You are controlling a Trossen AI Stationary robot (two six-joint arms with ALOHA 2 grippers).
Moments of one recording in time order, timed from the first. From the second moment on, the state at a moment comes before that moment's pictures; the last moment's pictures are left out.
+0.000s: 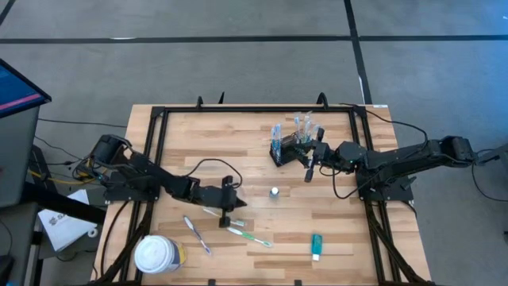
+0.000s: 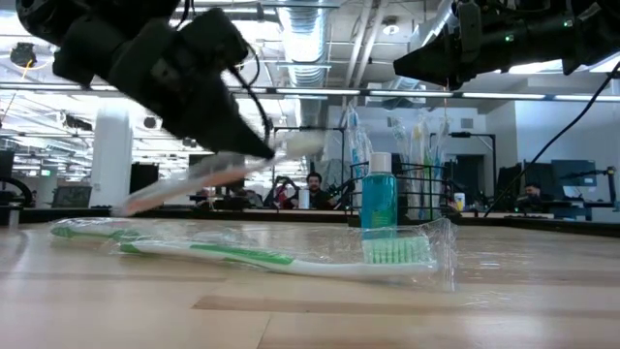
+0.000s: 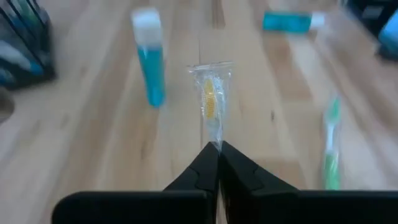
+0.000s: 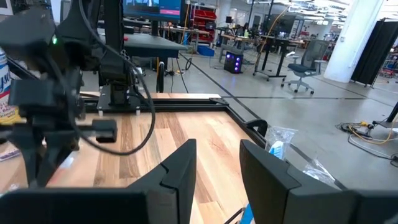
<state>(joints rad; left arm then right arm) -0.31 1.61 0.60 0.49 -0.26 -0.19 -0.01 1.02 0.38 0.58 0.31 -0.10</state>
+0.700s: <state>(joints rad) -0.20 1.40 0.60 0.78 -0.29 -0.03 -0.01 1.02 0.38 0.58 0.31 -0.10</state>
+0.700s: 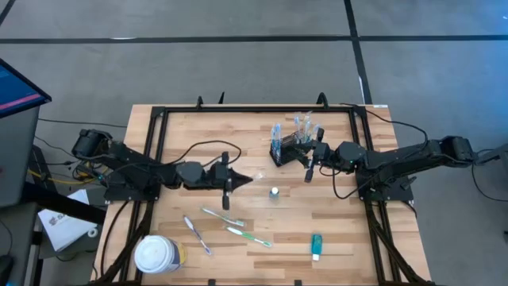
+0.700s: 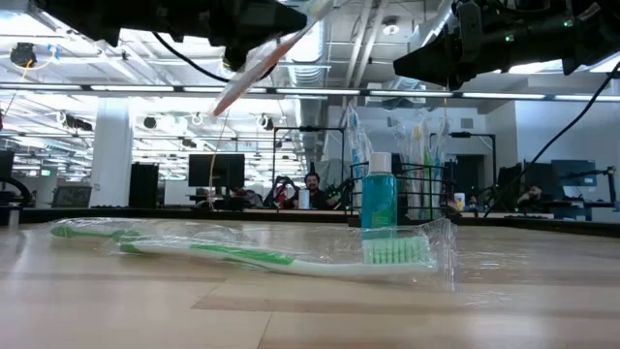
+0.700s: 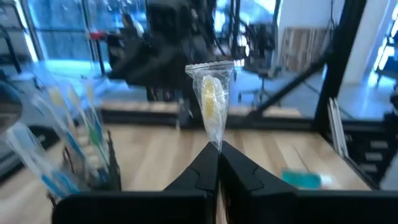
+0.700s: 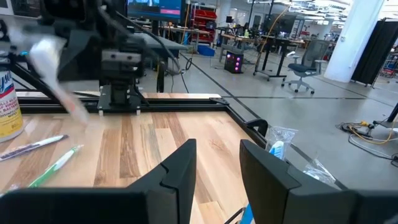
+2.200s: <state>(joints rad) 0.00 1.75 0.89 1.09 -0.10 0.03 0.01 1.02 0.38 0.71 0.17 -0.08</state>
